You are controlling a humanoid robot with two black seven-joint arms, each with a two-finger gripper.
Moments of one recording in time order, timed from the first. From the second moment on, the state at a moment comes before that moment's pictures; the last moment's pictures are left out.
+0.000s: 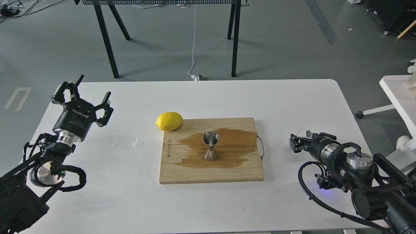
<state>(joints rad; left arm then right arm) -0.38 0.46 -0.83 -0.89 -0.01 -0.49 -0.49 0.35 -0.25 1.11 0.90 0.61 -0.25 -0.09</state>
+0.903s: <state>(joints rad) -0.38 0.46 -0.83 -0.89 -0.01 -0.49 -0.49 0.32 -0.25 1.11 0.97 0.55 -0.25 -0.09</state>
